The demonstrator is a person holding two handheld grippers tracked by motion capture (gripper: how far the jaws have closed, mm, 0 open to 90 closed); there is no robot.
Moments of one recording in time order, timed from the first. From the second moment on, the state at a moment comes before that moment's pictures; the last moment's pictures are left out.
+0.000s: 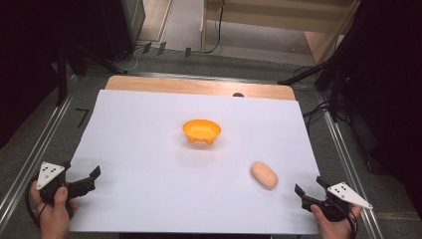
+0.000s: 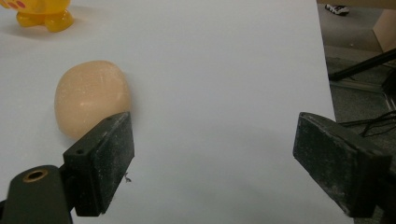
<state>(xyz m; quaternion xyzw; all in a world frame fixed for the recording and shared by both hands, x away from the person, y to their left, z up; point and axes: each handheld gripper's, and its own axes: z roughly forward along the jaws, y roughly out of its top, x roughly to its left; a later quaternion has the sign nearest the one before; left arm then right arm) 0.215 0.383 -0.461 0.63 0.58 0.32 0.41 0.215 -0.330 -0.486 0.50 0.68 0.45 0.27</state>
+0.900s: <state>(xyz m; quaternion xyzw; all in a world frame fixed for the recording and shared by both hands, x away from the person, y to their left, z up) 0.215 0.383 -0.461 0.63 0.58 0.32 0.41 0.270 -0.290 -0.443 0.42 0.85 0.27 0.16</state>
